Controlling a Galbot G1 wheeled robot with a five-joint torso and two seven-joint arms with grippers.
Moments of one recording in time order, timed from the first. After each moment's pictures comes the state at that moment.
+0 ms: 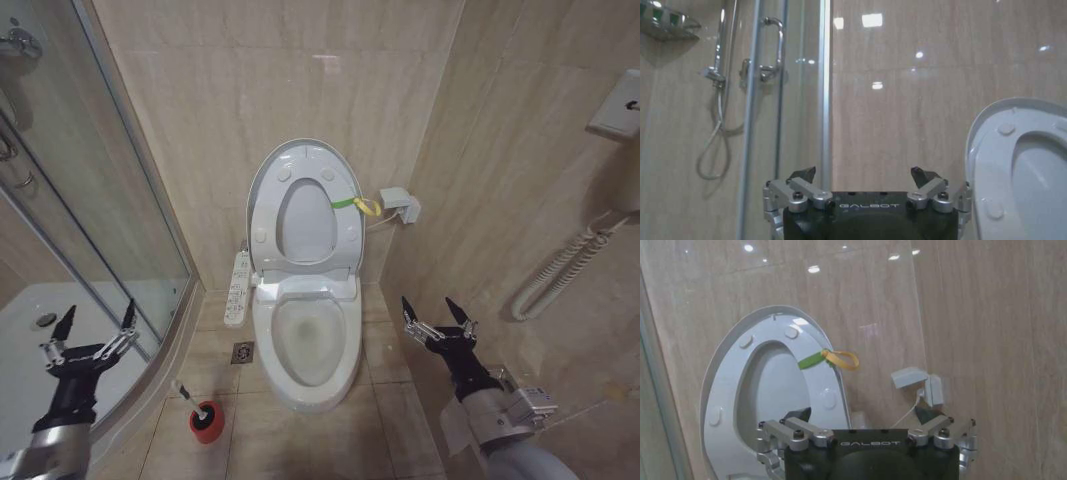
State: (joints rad) left arm 1.64 -1.23 -0.82 -2.17 -0.41 -0.31 -0.11; right arm -1.63 1.33 0.66 2.36 0.43 -0.11 0.04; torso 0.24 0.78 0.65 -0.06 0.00
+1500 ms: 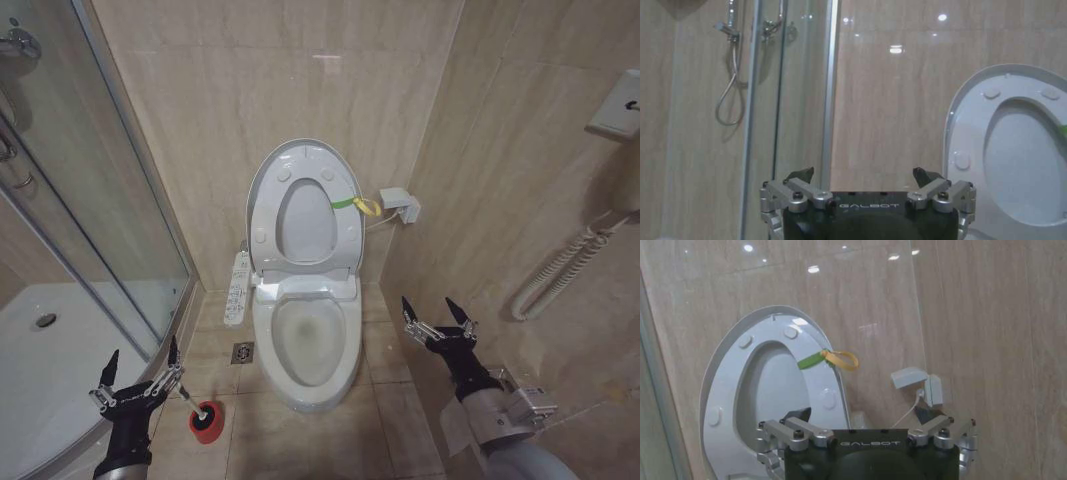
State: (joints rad) left arm 1.82 -1.41 -0.65 -2.27 -0.22 -0.29 -0.22; right arm -1.63 1.33 0.65 2.36 0.43 -0.11 0.04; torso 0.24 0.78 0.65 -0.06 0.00
